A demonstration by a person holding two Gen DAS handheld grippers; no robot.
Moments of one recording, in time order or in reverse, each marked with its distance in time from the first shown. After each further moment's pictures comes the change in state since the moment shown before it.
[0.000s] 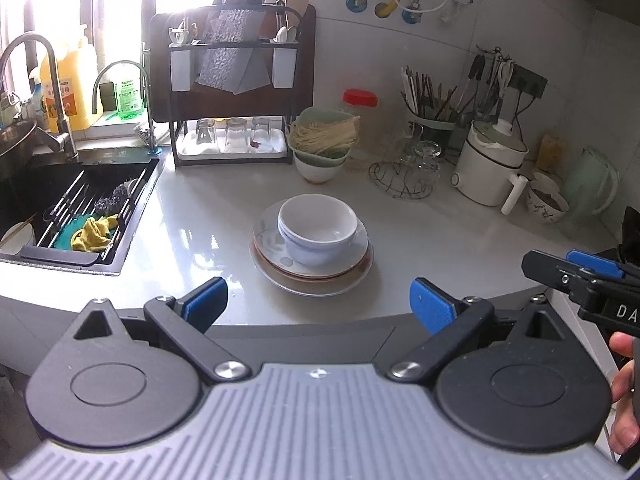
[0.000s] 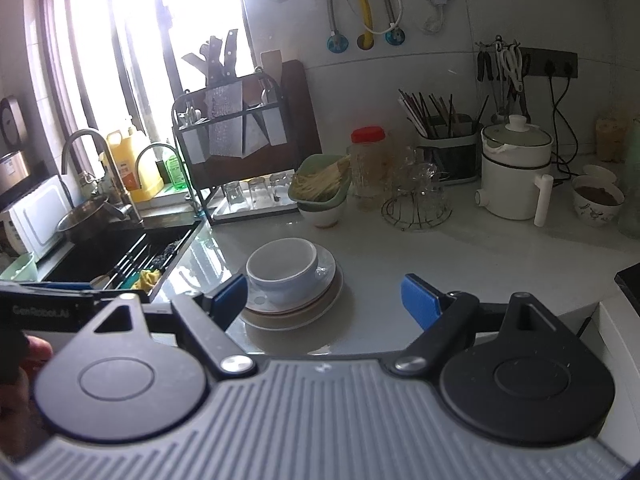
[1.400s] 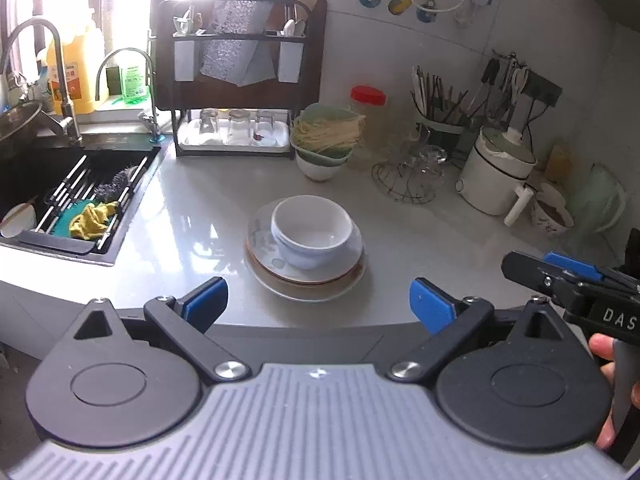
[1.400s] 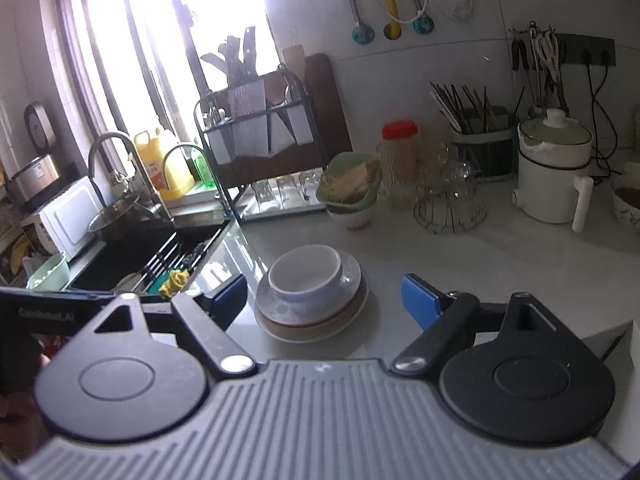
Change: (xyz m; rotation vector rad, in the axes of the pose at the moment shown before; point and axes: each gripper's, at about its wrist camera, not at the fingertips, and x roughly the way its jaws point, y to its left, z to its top) left arm 0.009 -0.016 0.022 -0.057 0.036 0.023; right arm 0.027 -0.025 0.029 0.002 0.048 0.134
